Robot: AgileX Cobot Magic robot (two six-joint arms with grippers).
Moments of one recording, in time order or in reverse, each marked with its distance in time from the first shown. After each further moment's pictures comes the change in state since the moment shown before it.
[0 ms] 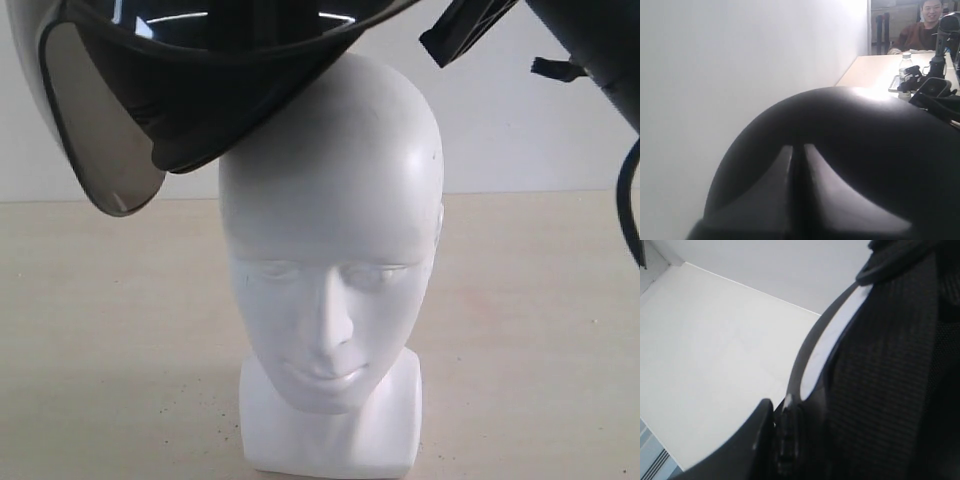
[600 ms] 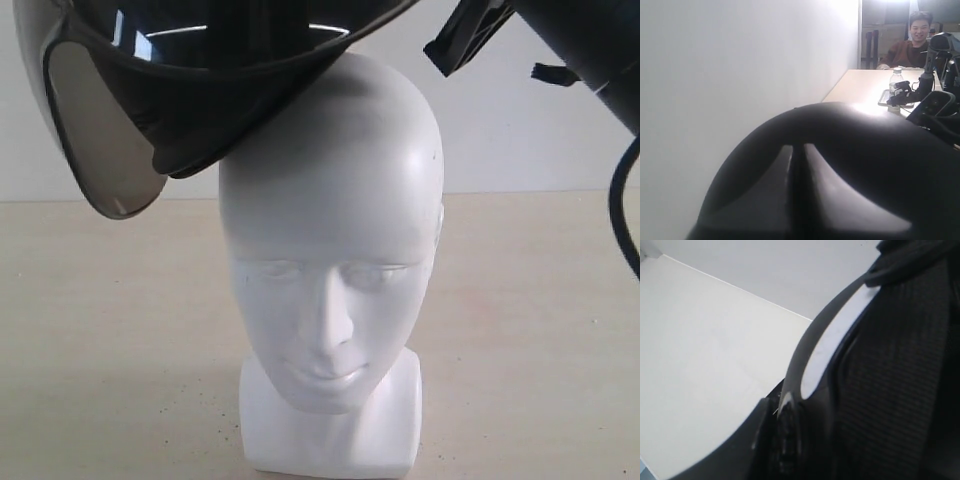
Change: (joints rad) left arm 0.000 0.061 -0.006 -0.075 0.011 0.016; right arm 0.000 -0.006 -0.004 0.002 0.088 -0.063
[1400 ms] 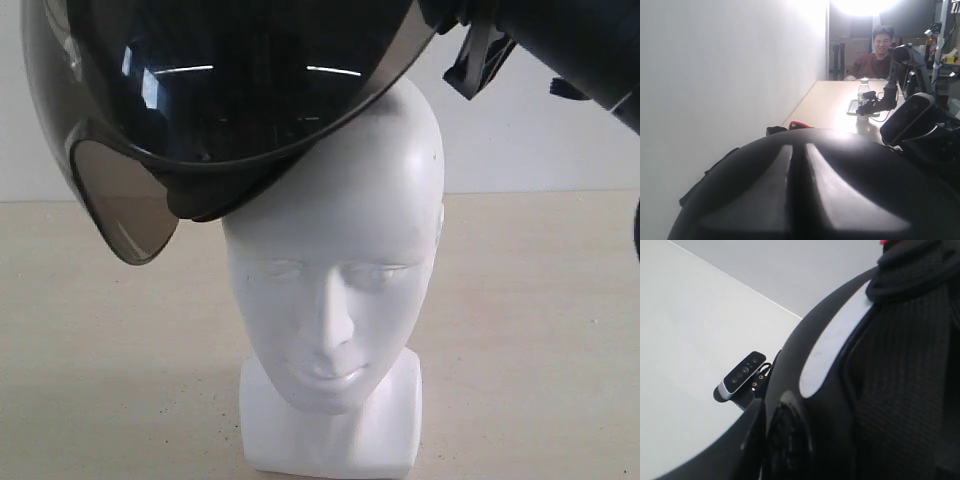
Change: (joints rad) left arm 0.006 0.057 -0.002 -0.112 0.107 0.074; right arm 0.000 -0.077 0.000 -0.055 0.204 -0.121
